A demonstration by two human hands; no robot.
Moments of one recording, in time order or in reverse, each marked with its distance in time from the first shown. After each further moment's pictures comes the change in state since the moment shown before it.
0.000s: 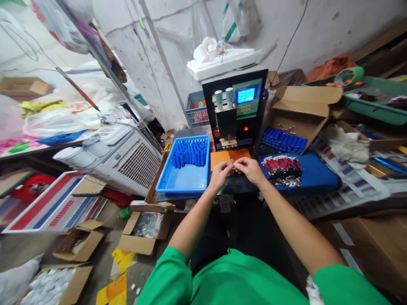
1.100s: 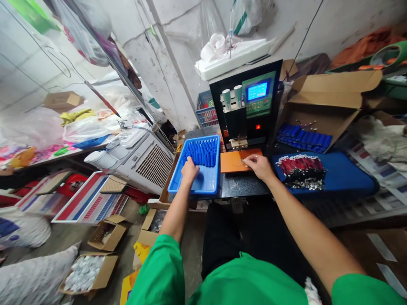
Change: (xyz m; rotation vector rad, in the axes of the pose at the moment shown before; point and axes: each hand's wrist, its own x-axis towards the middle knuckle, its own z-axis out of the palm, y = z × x) left_hand 0.019 0.004 -0.172 1.301 0.387 -0.408; right_hand 0.026 0.026 0.001 -0.030 0.148 0.023
